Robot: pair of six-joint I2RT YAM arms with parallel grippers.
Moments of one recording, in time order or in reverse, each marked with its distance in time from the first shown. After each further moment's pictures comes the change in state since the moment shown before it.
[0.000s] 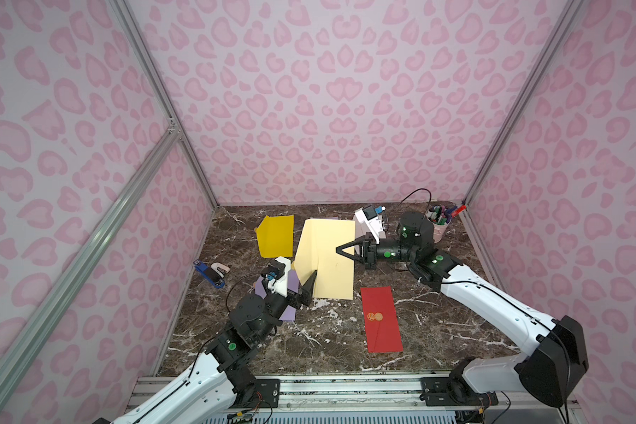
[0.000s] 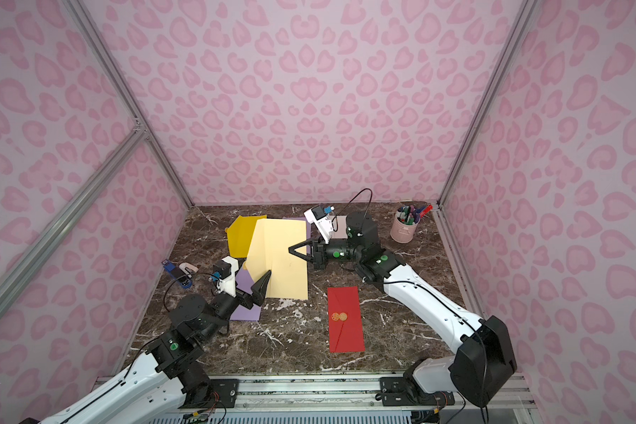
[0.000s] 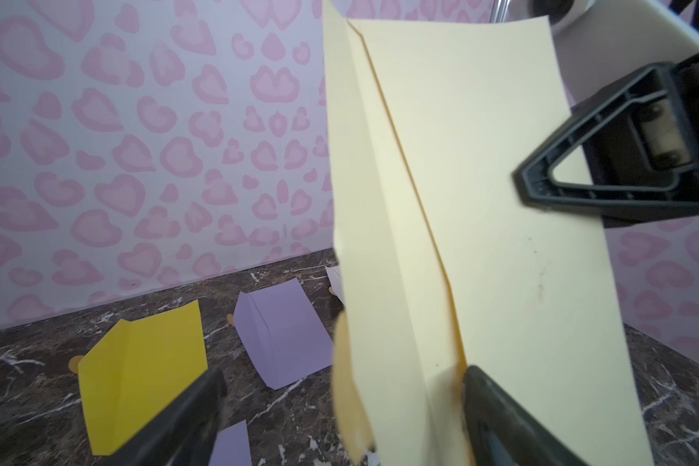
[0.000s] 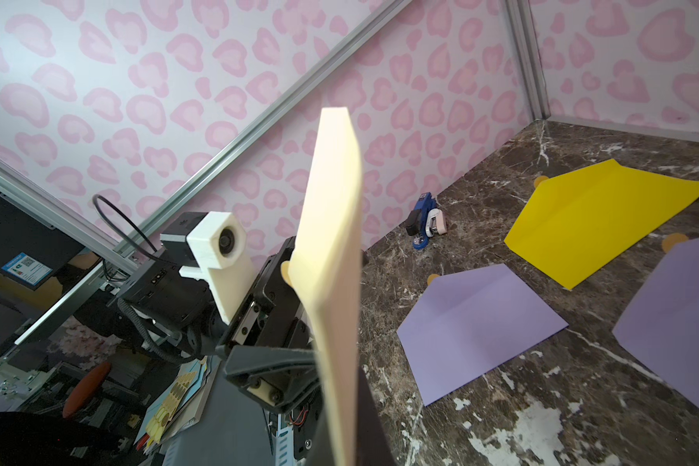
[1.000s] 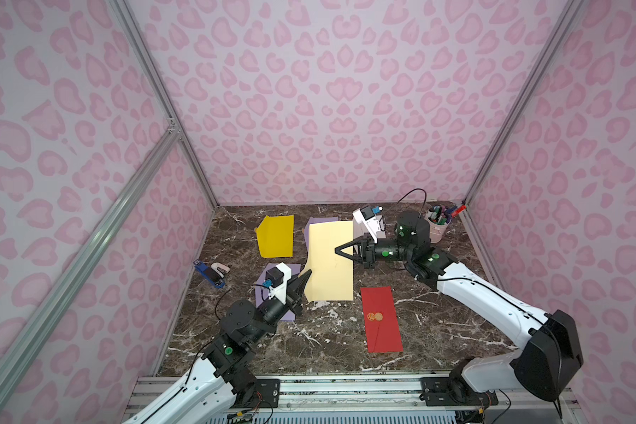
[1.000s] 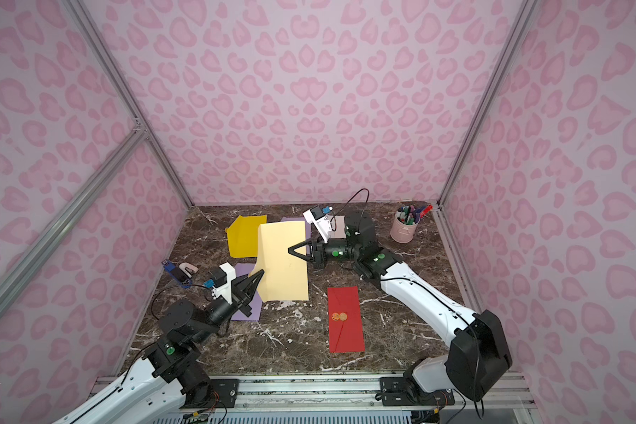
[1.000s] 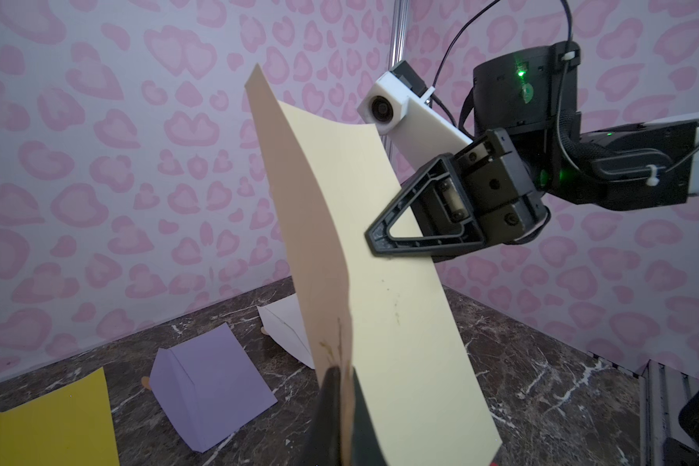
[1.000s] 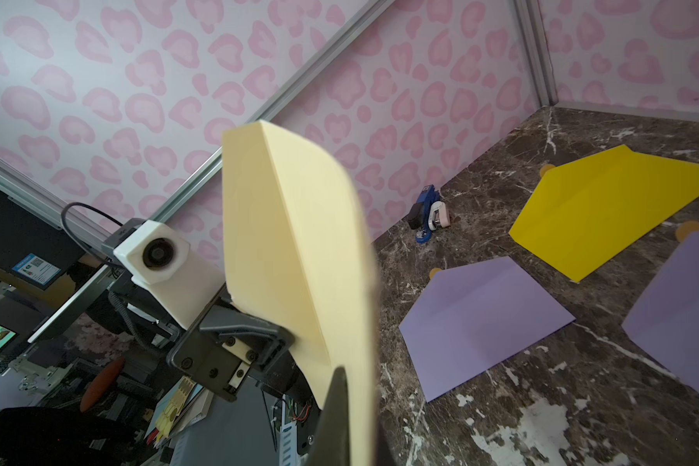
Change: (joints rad) left arm 0.026 -0.063 -0.030 0.082 0.246 -0.008; right arm -0.006 0.047 0.003 0.027 -0.028 0.010
